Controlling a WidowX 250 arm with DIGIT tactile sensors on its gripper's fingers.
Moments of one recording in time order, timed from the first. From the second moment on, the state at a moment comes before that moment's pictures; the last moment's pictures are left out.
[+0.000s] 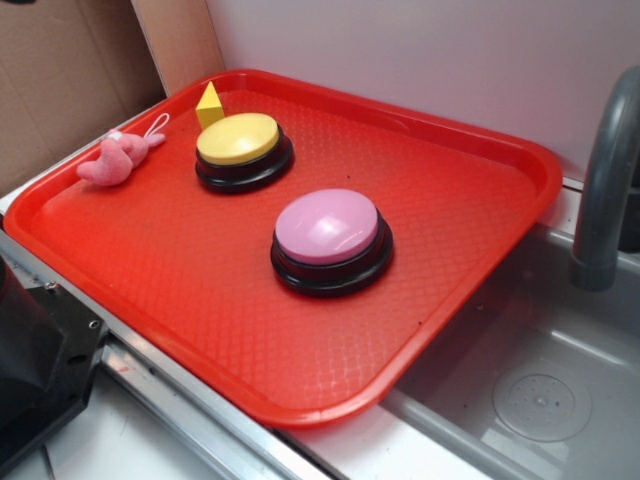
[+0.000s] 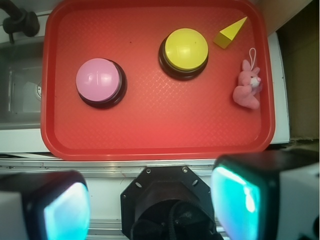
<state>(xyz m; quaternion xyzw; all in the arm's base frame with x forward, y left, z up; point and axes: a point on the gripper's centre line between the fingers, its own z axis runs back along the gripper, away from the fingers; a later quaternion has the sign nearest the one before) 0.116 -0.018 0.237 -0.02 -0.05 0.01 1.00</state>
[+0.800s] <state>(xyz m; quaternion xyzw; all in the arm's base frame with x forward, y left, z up) 0.154 0.000 0.214 -0.03 -0.04 0.12 0.99</state>
